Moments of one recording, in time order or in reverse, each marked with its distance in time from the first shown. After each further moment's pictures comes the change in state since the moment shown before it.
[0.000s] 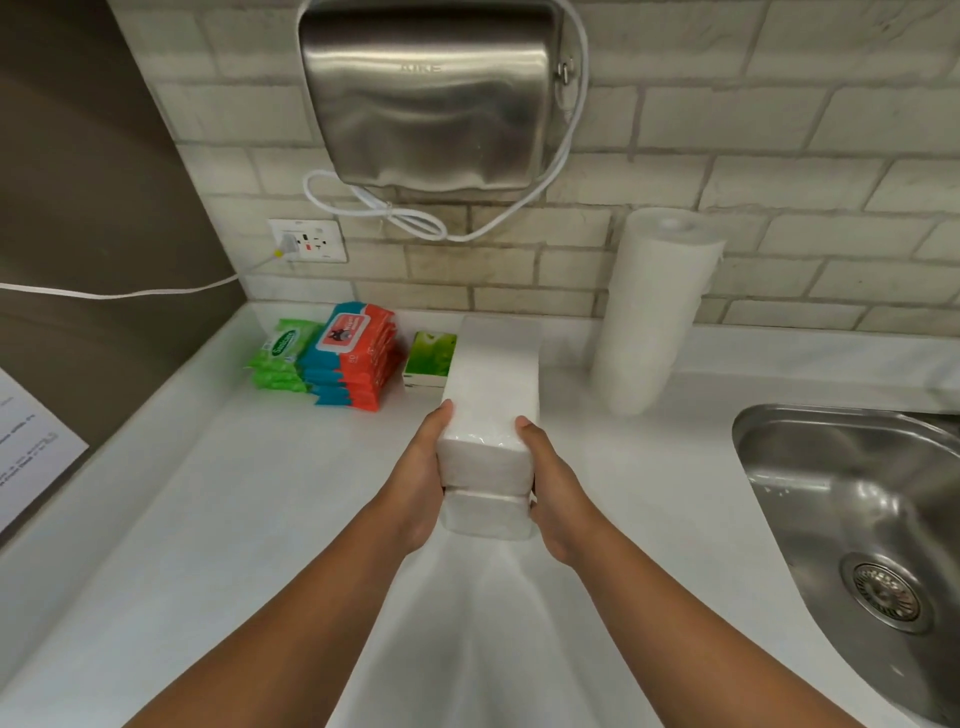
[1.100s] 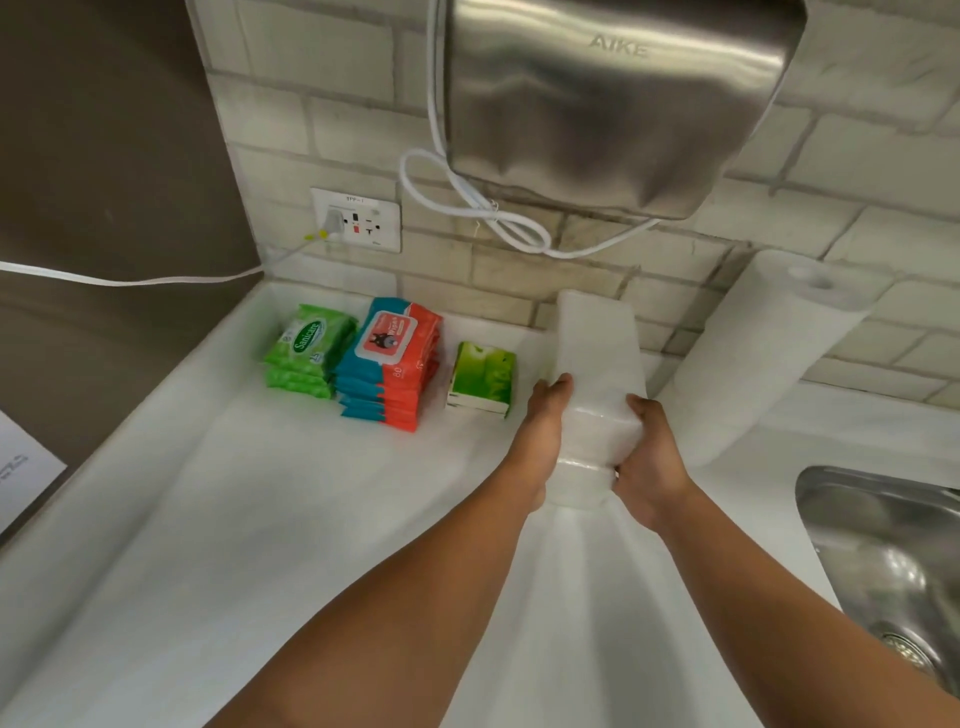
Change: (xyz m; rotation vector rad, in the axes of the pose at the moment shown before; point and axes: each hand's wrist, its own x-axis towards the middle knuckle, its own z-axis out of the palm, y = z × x) left_hand 0.131 0.030 0.021 0.019 -0.108 0.006; right_hand 0.104 -0.060 0.003 0.051 0.153 -0.114
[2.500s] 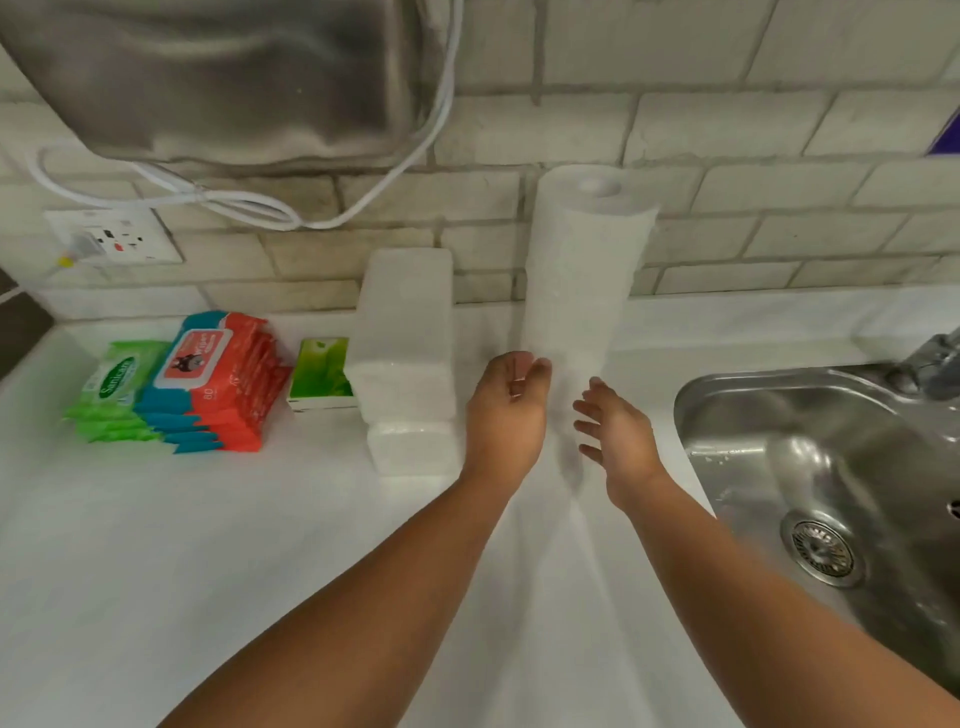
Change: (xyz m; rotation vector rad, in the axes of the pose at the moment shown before) left_hand -0.024 -0.025 0.155 0.421 0.149 0.316; right_hand -0.003 0.006 -0.159 -0.024 0.388 0.011
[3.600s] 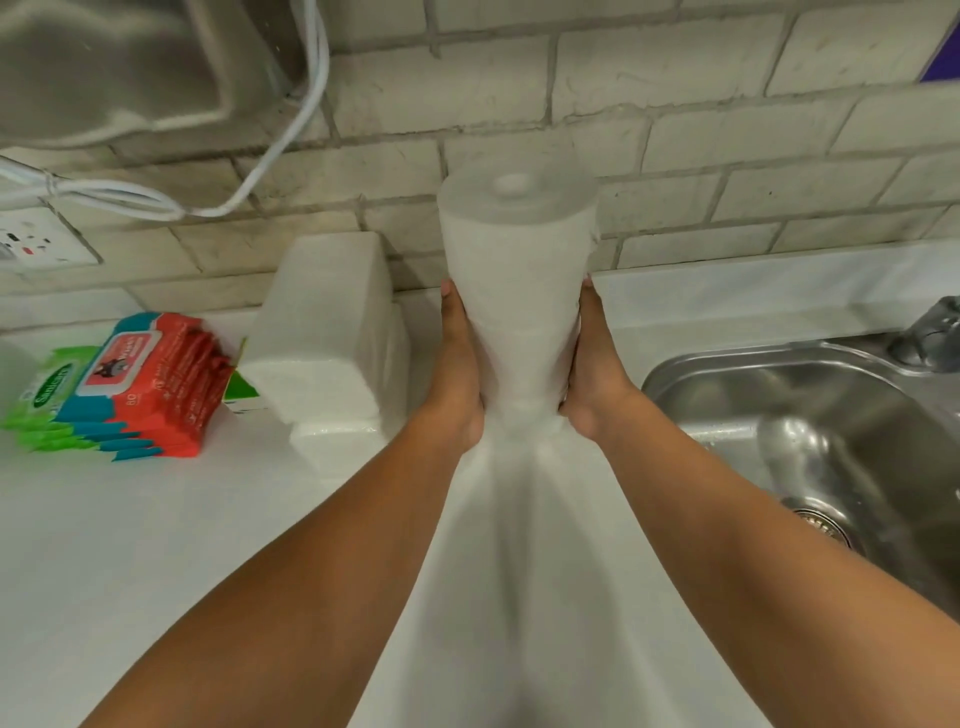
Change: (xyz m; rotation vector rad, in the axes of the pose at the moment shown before) left_hand 0.063 -0.008 0.060 -0.404 -0.125 -0.126; right_hand 0.047 -0.056 -0.023 0.203 -0.356 -0.086
